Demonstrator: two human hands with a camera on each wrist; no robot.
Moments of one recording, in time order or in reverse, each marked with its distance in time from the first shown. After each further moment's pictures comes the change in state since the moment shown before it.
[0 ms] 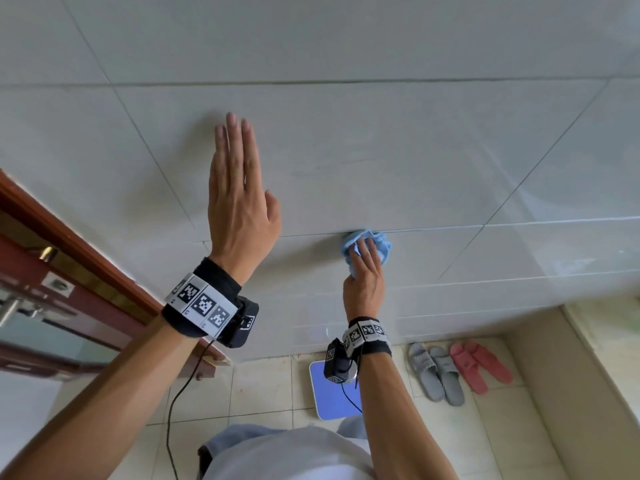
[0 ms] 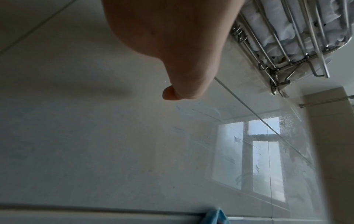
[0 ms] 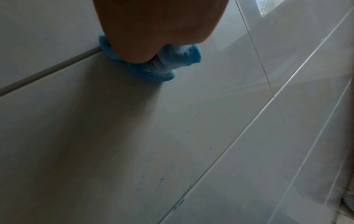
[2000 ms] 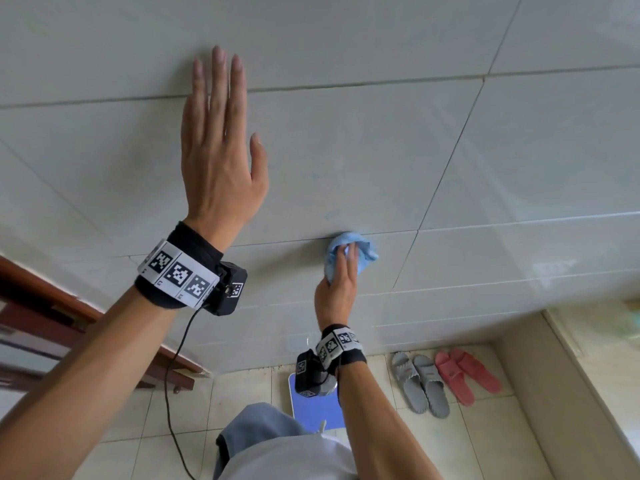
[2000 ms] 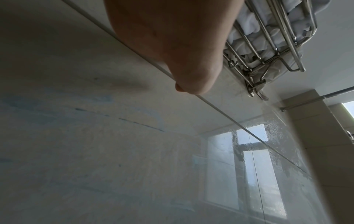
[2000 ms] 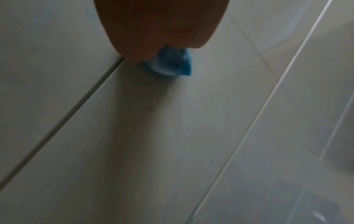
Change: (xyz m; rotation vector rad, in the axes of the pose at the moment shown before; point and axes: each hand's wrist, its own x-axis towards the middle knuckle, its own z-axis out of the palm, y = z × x) left_hand 0.070 0.154 0.003 0.033 0.164 0.108; right_hand 0.030 0.066 -0.054 0.319 0.101 0.237
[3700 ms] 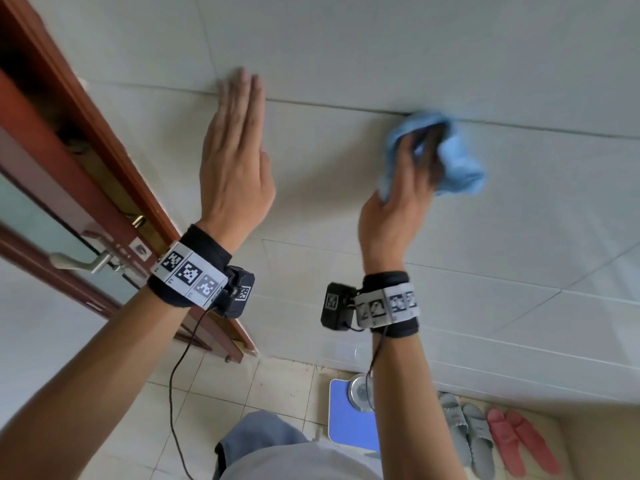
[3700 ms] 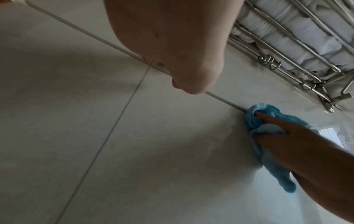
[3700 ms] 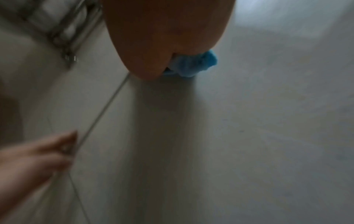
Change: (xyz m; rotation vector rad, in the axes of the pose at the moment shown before) left_hand -0.043 -0.217 -0.059 0.028 -0.047 -0.169; right_hand 0.045 -0.251 0.083 0.070 0.111 -0.495
